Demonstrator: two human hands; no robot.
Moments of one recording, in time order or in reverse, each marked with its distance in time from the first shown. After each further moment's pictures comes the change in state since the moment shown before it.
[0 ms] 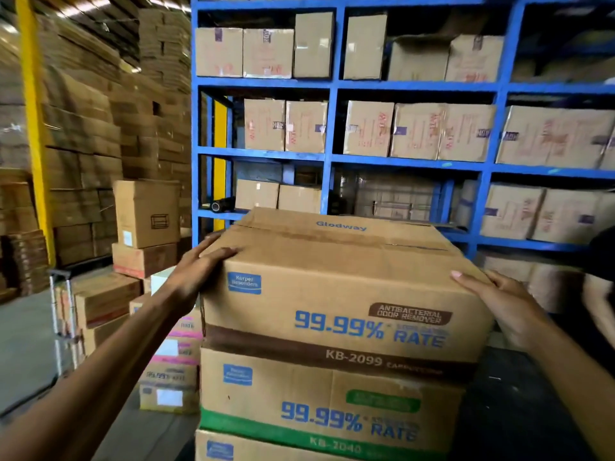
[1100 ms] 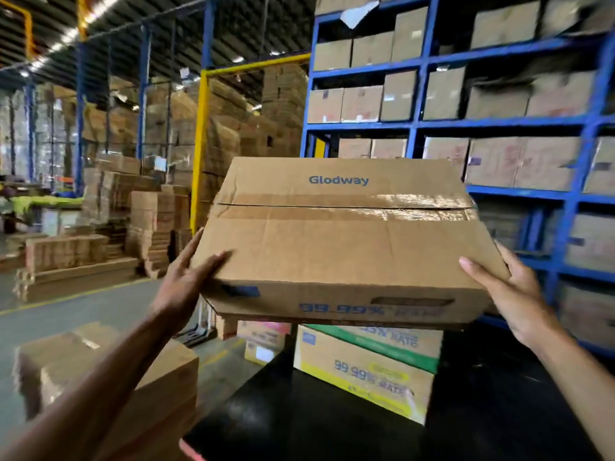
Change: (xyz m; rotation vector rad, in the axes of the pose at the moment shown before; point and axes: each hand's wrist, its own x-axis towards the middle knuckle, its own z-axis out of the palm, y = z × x) left_hand -0.483 0.106 -0.063 -0.034 0.453 0.326; right_hand -0.322 -0.074 -0.126 0.347 -0.245 -0.492
